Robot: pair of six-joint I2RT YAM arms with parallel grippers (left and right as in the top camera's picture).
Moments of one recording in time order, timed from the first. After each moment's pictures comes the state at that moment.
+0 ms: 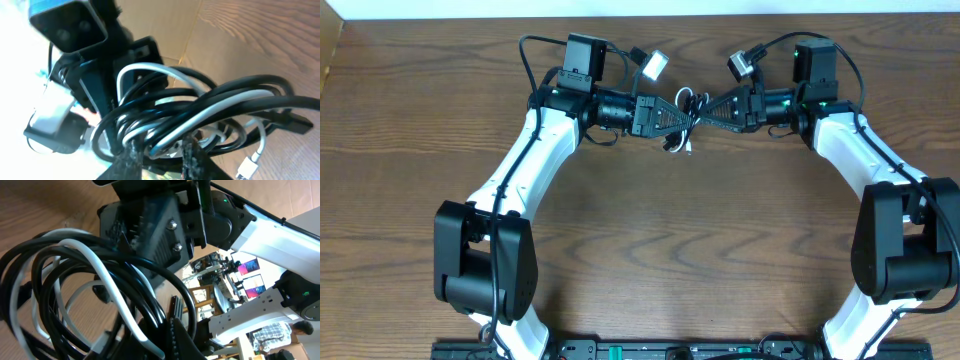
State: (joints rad) left arm -0.26 1.85 1.43 -0.48 1.30 -0.14; right arm 0.11 1.92 1.29 -0.06 -1.49 0.63
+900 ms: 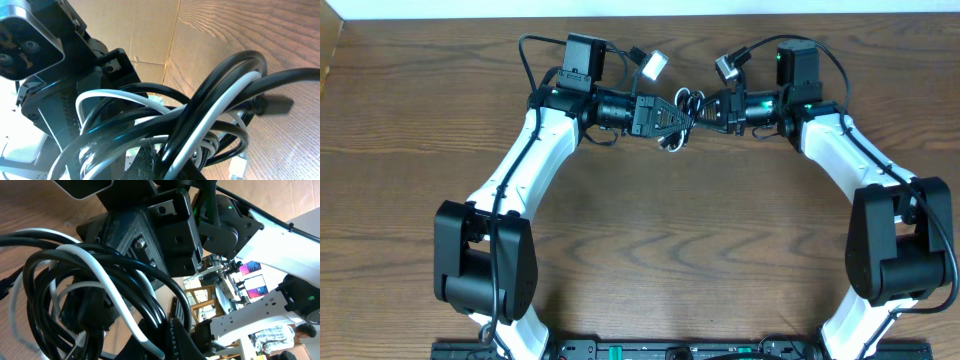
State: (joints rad) left arm -0.26 1.85 1.43 -0.48 1.30 -0.14; right arm 0.16 1.92 1.29 -0.06 -1.36 0.69
